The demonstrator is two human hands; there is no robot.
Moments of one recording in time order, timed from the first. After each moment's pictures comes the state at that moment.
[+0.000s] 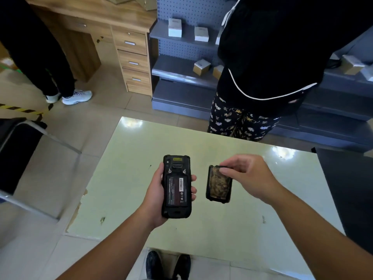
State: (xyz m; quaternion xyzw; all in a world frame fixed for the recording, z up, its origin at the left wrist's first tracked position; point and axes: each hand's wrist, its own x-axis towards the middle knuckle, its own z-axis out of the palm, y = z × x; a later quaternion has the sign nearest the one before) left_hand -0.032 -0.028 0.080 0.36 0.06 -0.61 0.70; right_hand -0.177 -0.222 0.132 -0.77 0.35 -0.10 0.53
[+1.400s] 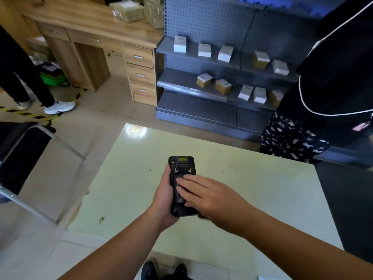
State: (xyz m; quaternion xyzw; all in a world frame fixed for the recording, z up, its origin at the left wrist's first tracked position) left_hand -0.064 -0.039 0.100 0.46 0.15 -0.58 0.66; right_hand -0.178 -0.150 0.146 -0.99 -0.14 -0.04 -0.02
